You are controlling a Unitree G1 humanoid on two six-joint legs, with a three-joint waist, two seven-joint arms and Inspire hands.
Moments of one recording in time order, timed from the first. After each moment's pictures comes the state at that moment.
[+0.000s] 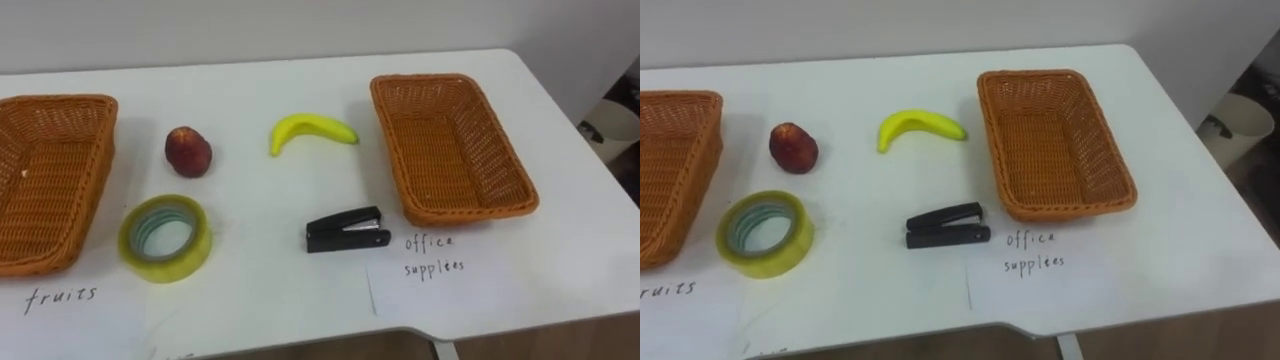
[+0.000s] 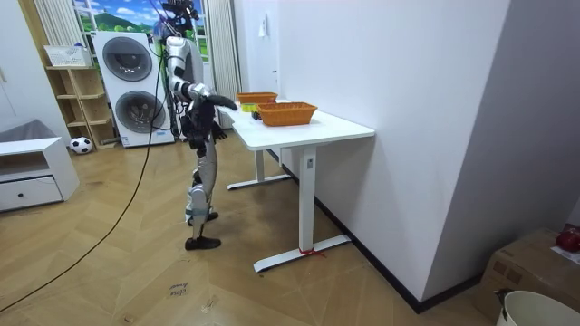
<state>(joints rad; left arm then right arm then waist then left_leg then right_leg) 0.31 0.23 0.16 0.91 0.33 -0.02 0.33 0.09 -0.48 -0.67 0.32 0.89 -0.17 -0.91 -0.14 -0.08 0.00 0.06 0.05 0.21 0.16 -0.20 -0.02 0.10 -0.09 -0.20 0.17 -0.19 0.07</state>
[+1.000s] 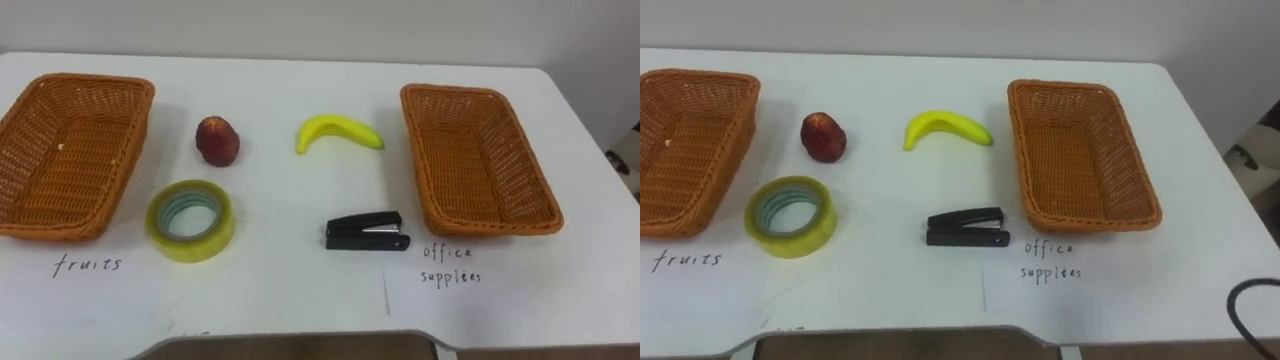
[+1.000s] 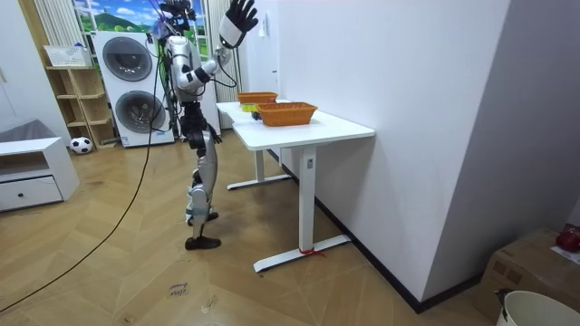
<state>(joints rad) 0.30 0.23 0.14 0.94 0.50 -0.02 0.26 0.00 -0.47 -0.49 -0.37 0.37 -0.22 -0.68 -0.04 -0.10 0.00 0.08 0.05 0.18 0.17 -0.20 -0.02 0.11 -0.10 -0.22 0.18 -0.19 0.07</state>
